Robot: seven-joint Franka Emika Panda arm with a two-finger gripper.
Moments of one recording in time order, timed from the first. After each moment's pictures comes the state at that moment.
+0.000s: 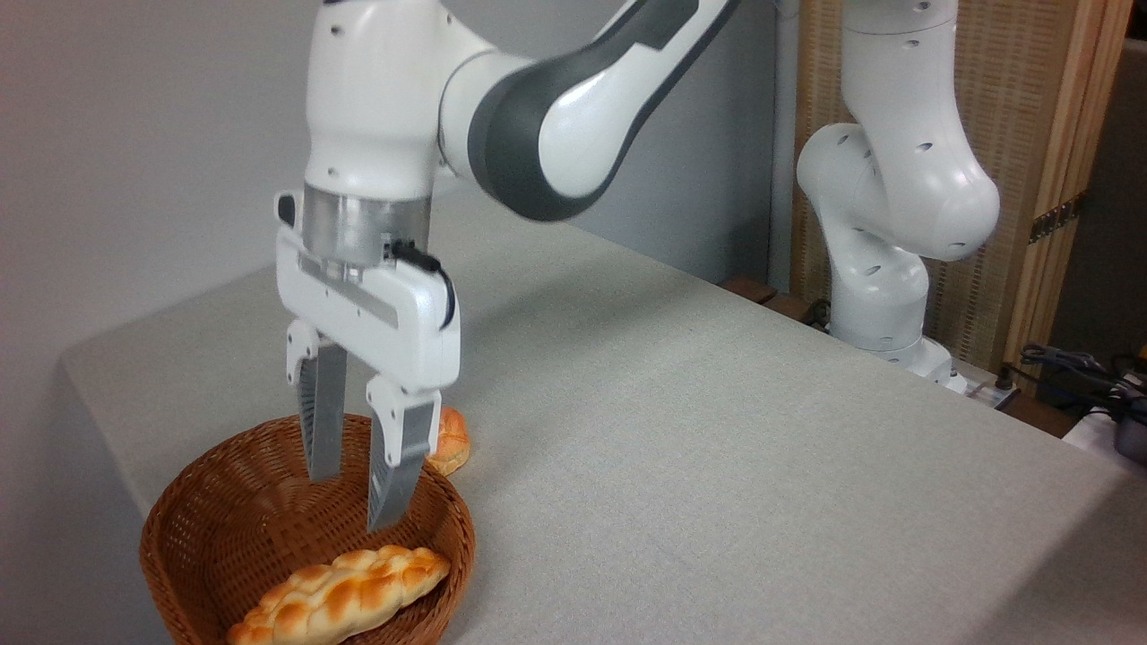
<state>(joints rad) -0.21 0.09 0.15 -1.90 0.04 2.35 0.60</state>
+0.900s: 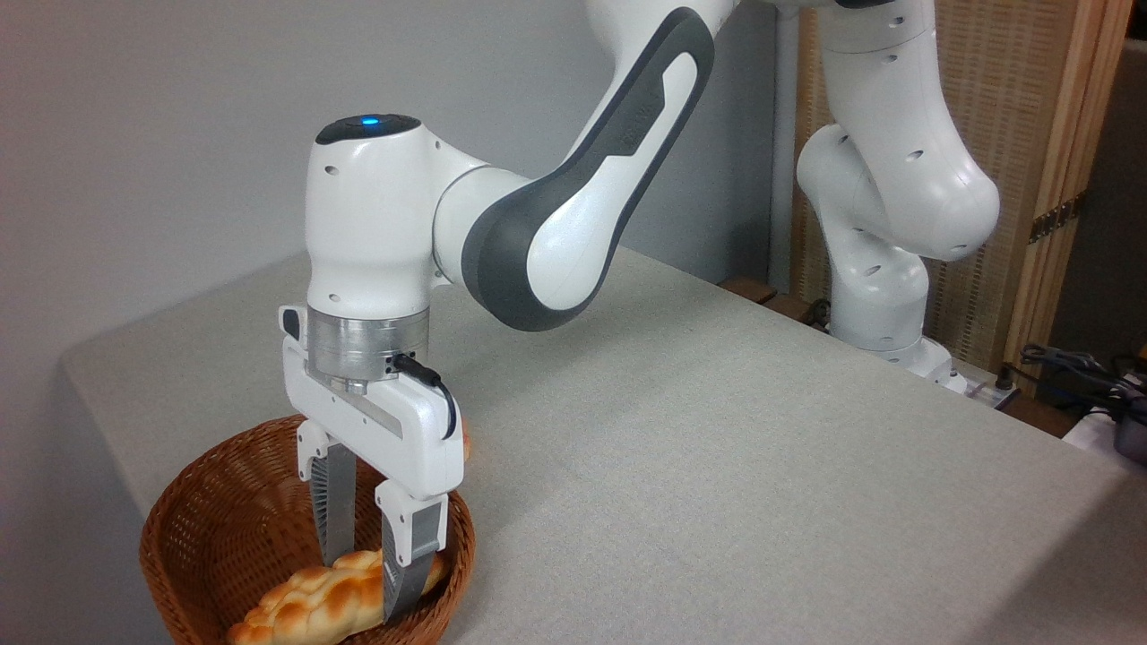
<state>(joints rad) -0.21 0.23 0.17 -1.90 0.04 2.45 0.60</state>
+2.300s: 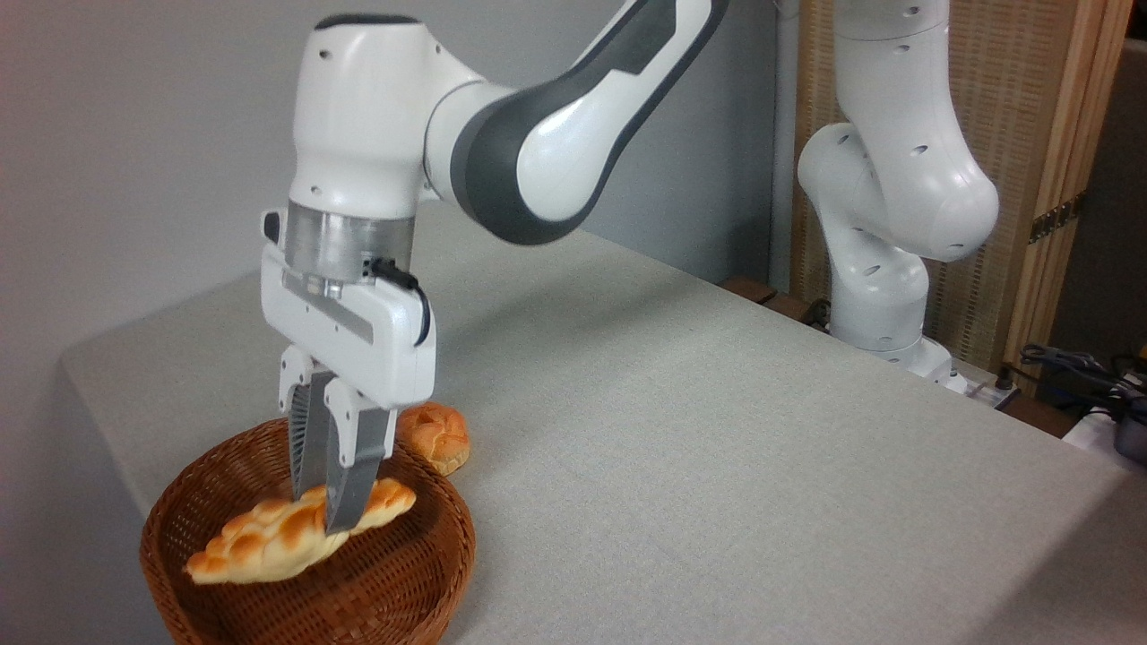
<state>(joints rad) -0.23 0.12 0.16 -1.89 0.07 2.41 0.60</state>
